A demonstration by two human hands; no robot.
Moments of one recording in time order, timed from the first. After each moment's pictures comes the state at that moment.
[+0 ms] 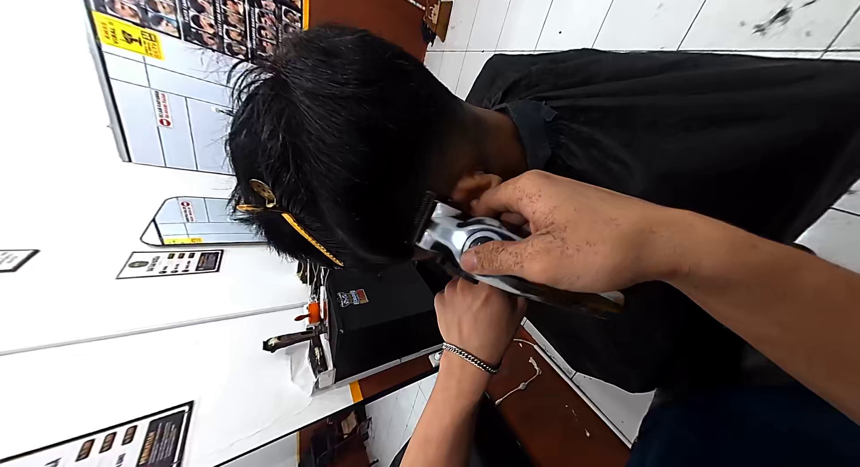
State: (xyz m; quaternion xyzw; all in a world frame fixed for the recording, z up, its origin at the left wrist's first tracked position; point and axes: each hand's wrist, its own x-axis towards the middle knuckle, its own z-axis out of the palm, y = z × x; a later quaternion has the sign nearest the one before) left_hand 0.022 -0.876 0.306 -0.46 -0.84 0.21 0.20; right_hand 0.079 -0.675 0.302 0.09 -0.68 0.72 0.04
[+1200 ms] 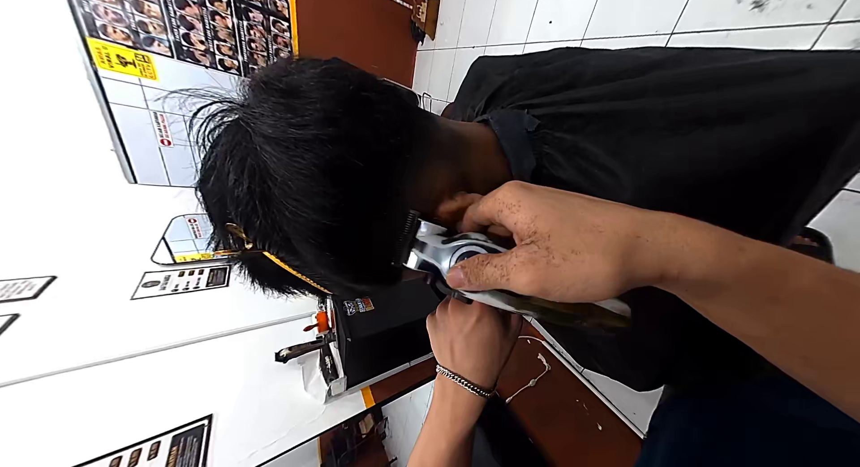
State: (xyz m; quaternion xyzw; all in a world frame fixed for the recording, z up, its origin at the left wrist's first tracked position) left_hand 0.024 -0.877 0.310 -0.47 -0.83 0.21 0.21; right_hand 0.076 -0.666 0.297 0.11 -0.66 0.75 0.04
